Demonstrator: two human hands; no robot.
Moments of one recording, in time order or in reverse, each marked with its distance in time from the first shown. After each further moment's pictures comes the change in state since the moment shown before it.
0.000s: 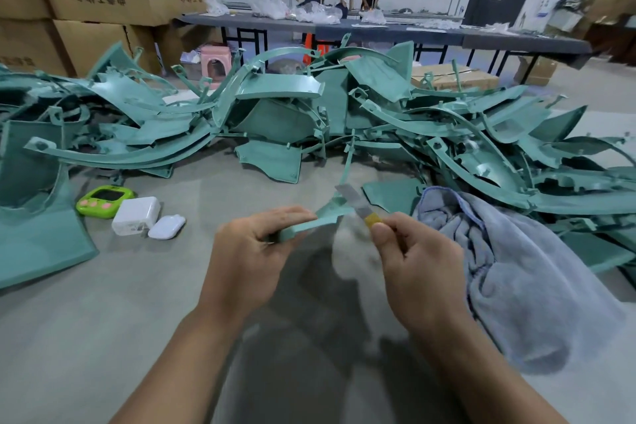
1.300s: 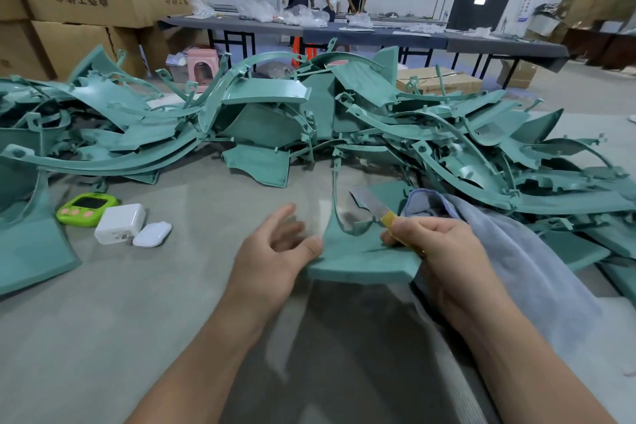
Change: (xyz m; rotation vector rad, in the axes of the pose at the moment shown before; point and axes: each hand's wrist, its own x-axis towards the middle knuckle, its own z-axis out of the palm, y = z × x) left_hand 0.000 0.019 0.027 -0.245 -0.131 -0.665; right_hand 0.026 0.012 -0.031 0.699 -0.170 0.558
